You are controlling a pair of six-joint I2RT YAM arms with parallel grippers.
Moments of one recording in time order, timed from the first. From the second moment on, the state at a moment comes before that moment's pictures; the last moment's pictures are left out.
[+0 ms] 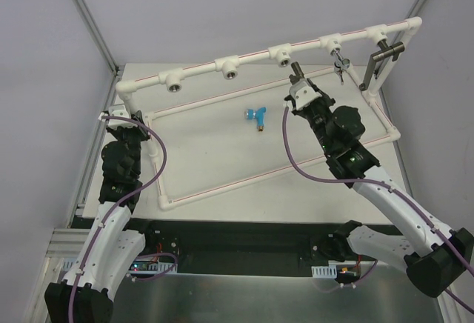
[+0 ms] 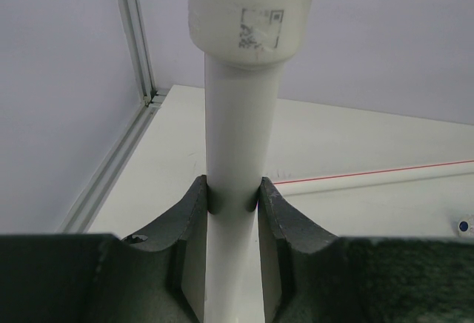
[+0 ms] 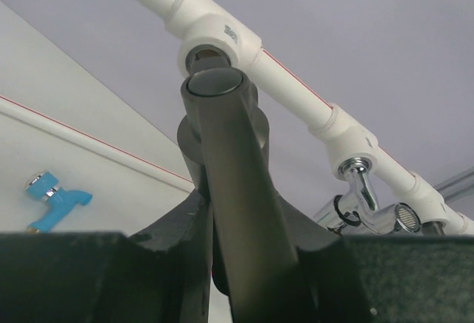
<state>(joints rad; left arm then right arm) -0.12 0.65 0.48 0.28 -0.25 -0.03 0.62 1.01 0.94 0.20 0.24 -0.72</state>
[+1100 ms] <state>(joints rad) -0.12 0.64 0.48 0.28 -0.24 -0.03 0.62 1.10 0.99 0.18 0.17 -0.70</state>
